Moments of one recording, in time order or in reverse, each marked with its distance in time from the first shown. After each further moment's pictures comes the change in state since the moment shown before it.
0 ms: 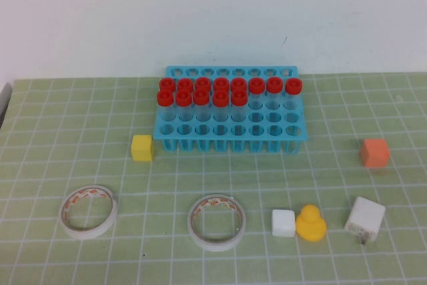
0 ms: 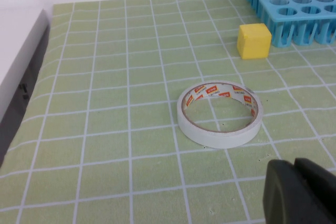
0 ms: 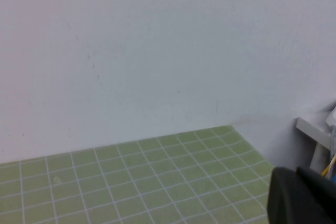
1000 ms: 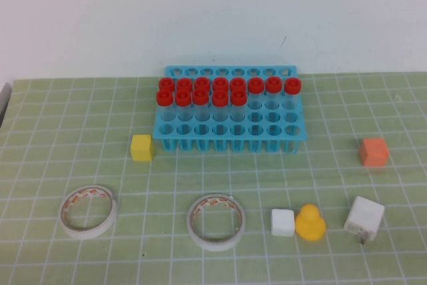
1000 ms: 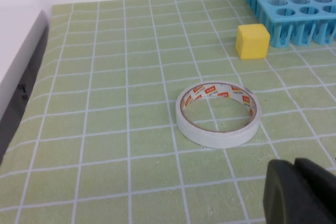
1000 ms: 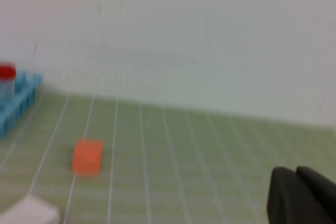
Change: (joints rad) right arm 0.113 -0.307 0.357 0.469 -0.142 -0.599; left arm 0.000 0.000 0.000 0.000 0.000 0.000
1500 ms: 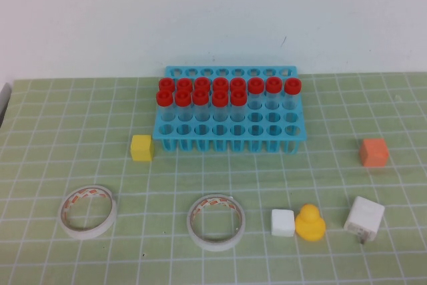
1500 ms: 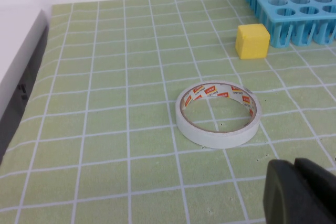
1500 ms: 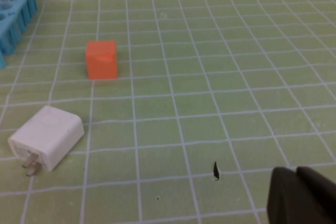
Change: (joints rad) right arm 0.000 0.000 0.154 -0.006 0.142 0.189; left arm 0.000 0.000 0.000 -0.002 0.000 0.000
